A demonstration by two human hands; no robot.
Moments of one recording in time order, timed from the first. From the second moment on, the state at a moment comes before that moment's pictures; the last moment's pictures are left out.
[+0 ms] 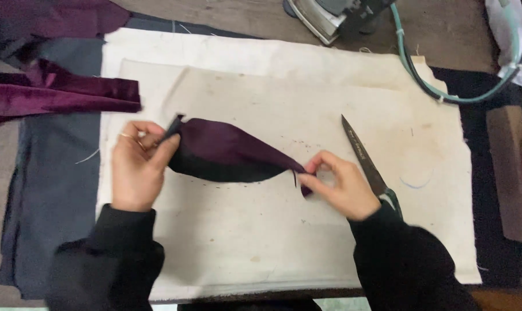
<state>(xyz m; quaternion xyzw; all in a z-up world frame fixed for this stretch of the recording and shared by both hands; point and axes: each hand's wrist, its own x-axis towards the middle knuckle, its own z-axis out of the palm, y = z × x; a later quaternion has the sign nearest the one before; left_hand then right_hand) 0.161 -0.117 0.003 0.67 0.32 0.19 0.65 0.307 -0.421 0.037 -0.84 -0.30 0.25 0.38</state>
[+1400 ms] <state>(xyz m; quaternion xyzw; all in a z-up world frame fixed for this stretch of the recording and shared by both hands) 0.249 -0.190 -0.084 0.99 0.06 0.10 0.03 0.315 -0.614 -0.029 -0.96 -0.10 0.24 0.15</state>
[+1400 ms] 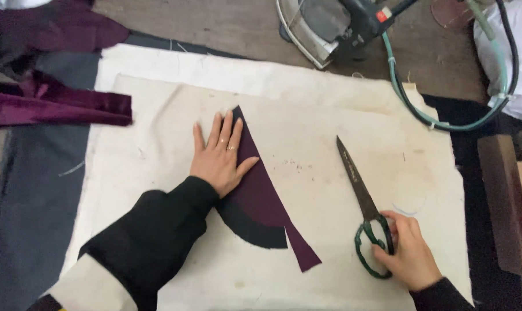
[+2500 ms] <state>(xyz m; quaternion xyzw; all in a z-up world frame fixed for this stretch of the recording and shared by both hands) 0.101 -0.273 -0.049 0.96 -0.19 0.14 0.15 0.347 -0.596 0.052 -0.64 -0.36 0.67 0.09</state>
